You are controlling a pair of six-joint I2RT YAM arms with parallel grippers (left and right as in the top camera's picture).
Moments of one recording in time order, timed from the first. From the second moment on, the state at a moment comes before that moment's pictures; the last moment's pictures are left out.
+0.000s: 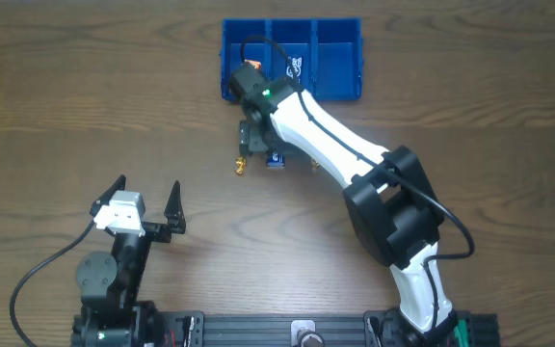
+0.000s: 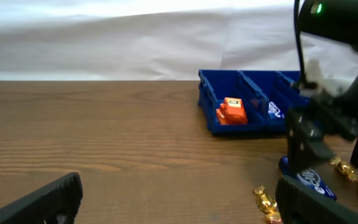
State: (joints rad) left arm 0.00 0.02 0.03 -0.11 0.17 -0.04; right arm 0.67 2.15 1.73 -1.02 0.08 0.66
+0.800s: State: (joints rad) left arm 0.00 0.02 0.03 -0.11 0.17 -0.05; right arm 0.67 2.23 1.69 -0.96 0.06 0.68
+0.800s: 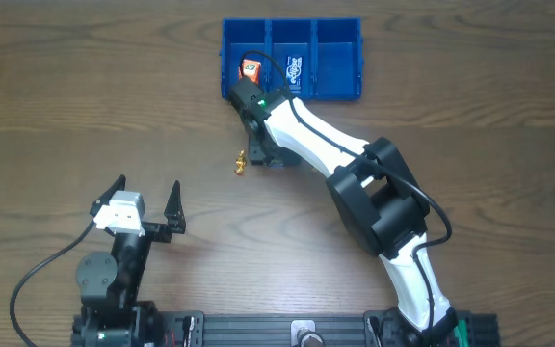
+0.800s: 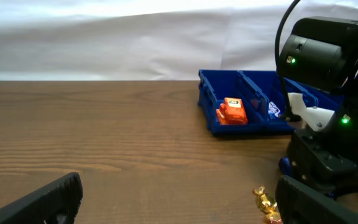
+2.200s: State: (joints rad) left arm 0.00 0.02 0.03 -0.11 0.17 -0.05; right arm 0.49 2.26 1.95 -0.74 0.30 0.40
